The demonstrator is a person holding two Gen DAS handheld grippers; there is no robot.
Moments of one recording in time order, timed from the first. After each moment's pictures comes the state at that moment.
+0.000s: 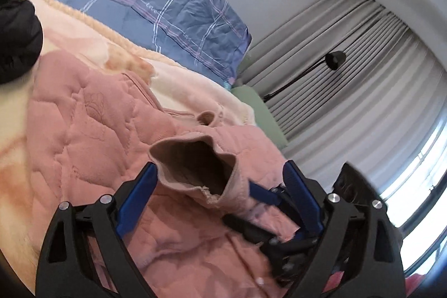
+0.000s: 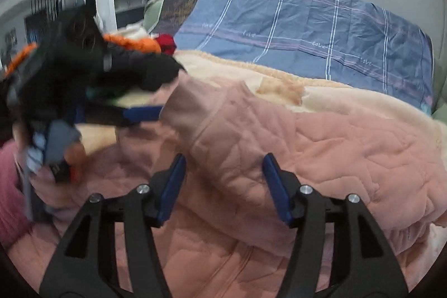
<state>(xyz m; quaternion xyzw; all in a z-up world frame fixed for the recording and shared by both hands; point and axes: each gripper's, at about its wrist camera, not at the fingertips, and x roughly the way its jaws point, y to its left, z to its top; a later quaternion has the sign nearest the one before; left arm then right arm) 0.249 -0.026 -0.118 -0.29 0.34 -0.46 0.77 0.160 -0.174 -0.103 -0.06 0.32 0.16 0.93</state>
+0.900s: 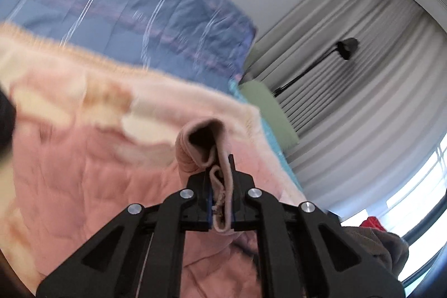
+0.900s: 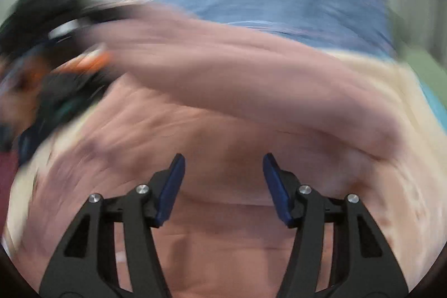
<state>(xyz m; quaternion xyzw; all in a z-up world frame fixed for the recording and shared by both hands) 0.274 -0.087 -0.002 -0.22 0.35 -0.43 0.80 0.132 -0.320 -0.095 0.10 0.34 0.02 0.93</state>
